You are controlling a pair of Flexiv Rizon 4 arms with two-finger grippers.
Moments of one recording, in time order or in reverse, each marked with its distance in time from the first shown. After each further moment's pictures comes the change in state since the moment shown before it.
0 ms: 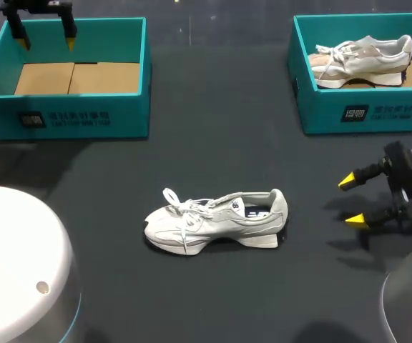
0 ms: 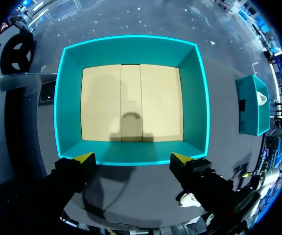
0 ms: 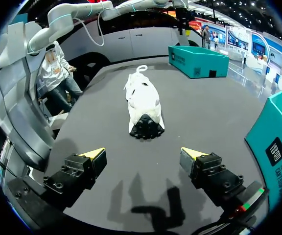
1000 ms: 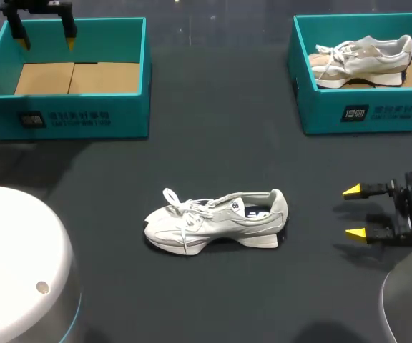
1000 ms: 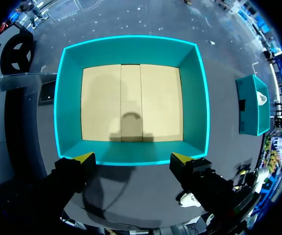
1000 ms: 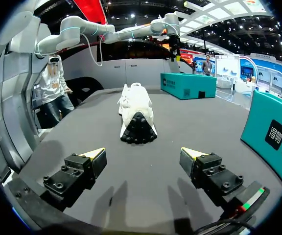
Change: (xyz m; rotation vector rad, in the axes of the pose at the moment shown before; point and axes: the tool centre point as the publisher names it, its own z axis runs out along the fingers) left arm 0.000 0.000 0.000 0.000 0.000 0.000; right arm -0.006 -0.033 0.018 -0.294 -0.092 -0.038
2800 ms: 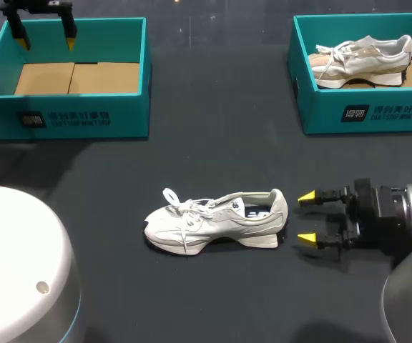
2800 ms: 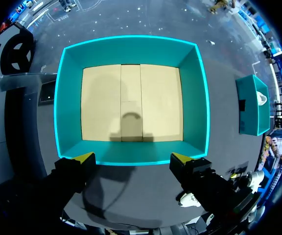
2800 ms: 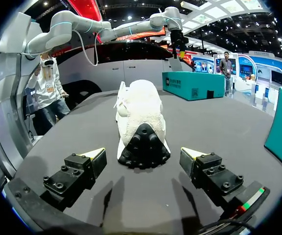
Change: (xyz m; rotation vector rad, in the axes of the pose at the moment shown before) left arm 0.000 0.000 0.000 0.000 0.000 0.000; right arm 0.011 0.014 0.089 -0.020 0.002 0.032
